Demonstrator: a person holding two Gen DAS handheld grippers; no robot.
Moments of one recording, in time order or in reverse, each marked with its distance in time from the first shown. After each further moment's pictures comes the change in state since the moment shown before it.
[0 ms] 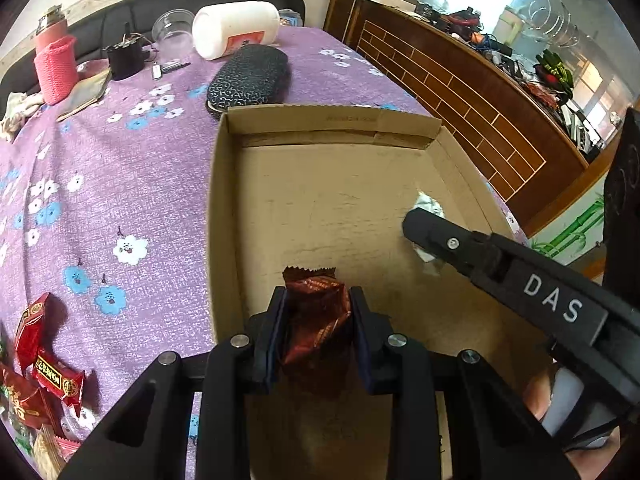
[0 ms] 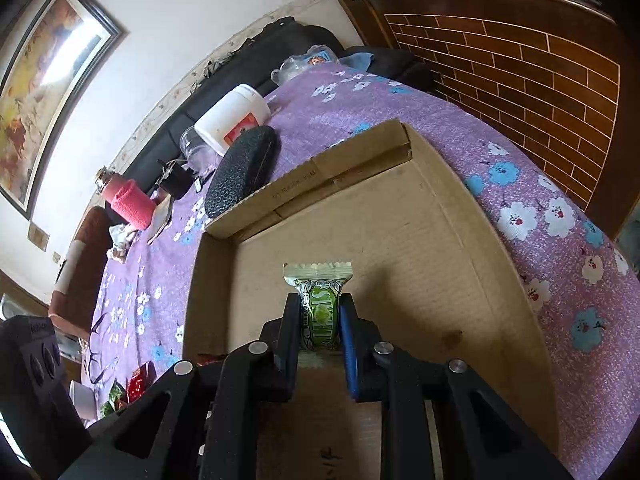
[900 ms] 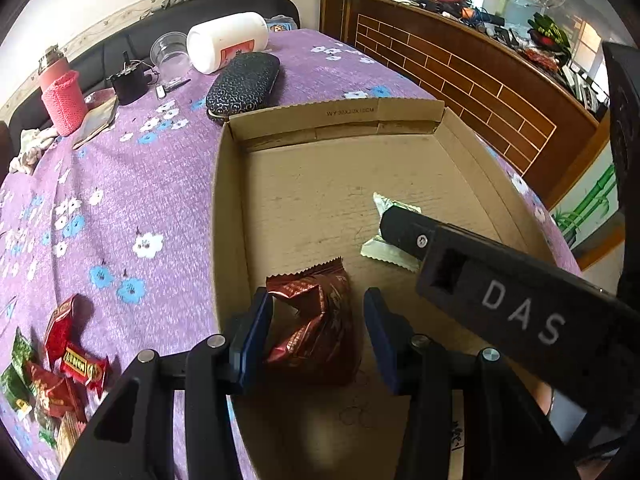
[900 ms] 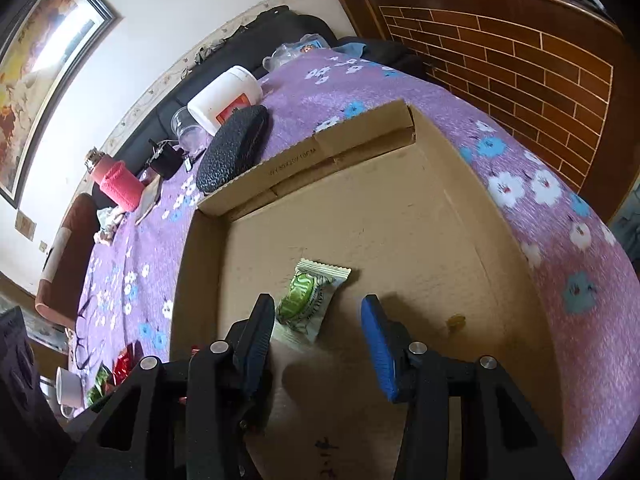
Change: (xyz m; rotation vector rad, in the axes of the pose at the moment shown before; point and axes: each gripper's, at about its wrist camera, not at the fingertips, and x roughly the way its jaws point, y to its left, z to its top) left arm -0.007 -0.020 -0.021 0.117 -0.007 0.125; right arm -0.010 0.005 -0.022 -0.014 0.027 -0.074
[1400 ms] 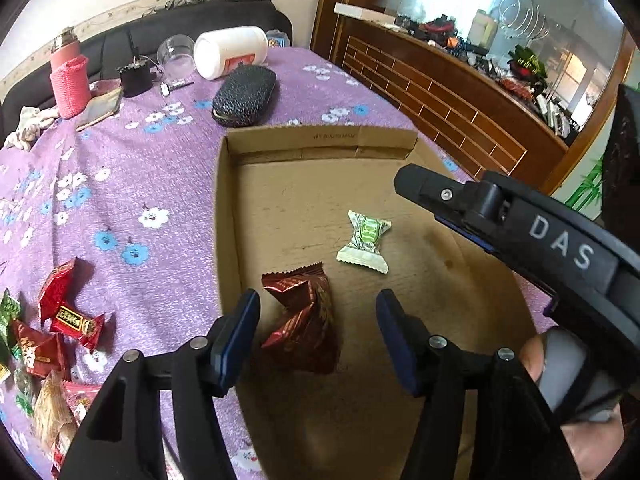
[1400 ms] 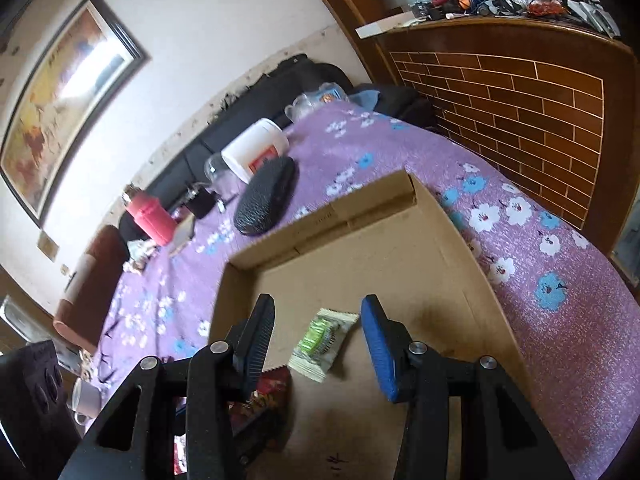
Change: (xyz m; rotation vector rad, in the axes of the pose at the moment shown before) left arm -0.037 0.013 -0.025 -0.068 -0.085 -0.132; right arm -0.040 0.003 -0.008 0.000 -0.191 0.111
